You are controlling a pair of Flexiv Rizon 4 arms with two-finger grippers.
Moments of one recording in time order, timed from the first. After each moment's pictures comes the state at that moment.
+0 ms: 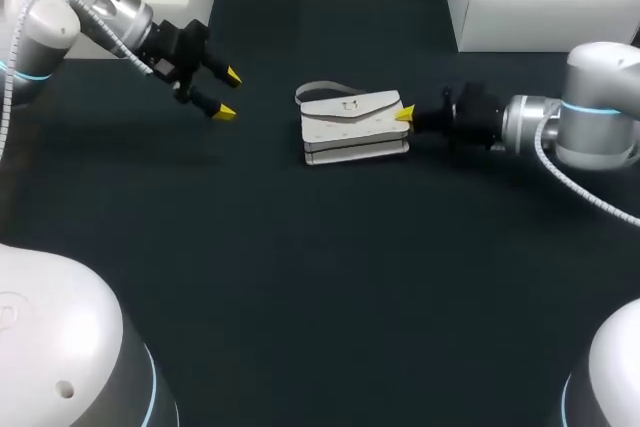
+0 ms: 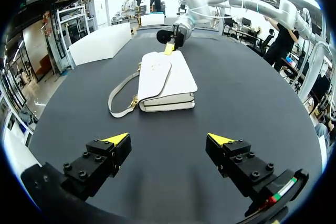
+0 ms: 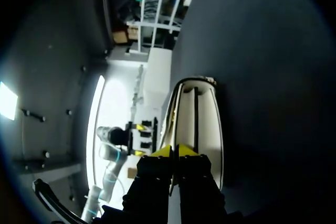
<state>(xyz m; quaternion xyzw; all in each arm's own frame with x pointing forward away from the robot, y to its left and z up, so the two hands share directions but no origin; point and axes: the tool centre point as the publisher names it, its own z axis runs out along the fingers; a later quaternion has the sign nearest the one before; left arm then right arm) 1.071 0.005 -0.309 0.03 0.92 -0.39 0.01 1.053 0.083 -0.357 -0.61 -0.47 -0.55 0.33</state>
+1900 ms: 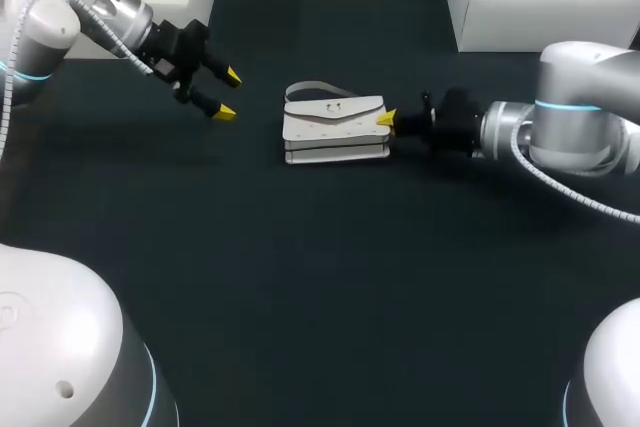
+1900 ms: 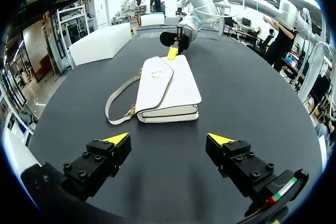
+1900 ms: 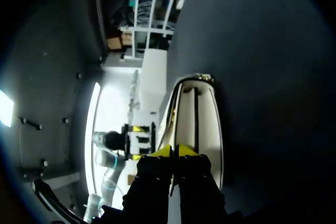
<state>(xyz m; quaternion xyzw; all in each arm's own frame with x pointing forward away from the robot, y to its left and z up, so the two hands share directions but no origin) 1.071 0.005 -0.309 0.03 0.92 -0.39 0.01 1.046 0.114 -0.361 -0.63 -0.45 -0.54 0.32</state>
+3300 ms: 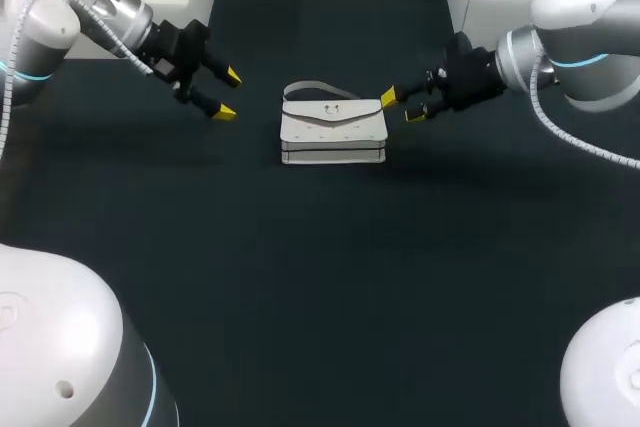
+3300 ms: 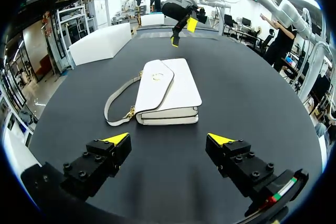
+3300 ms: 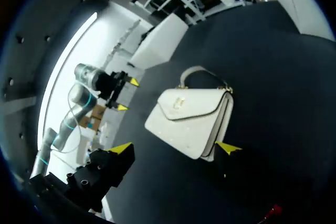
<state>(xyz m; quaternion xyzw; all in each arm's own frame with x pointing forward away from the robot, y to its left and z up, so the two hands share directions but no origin) 1.071 0.005 -0.309 0.03 0.92 -0.39 0.01 1.009 0.086 -0.302 -0.51 -0.73 -0.43 0.18</state>
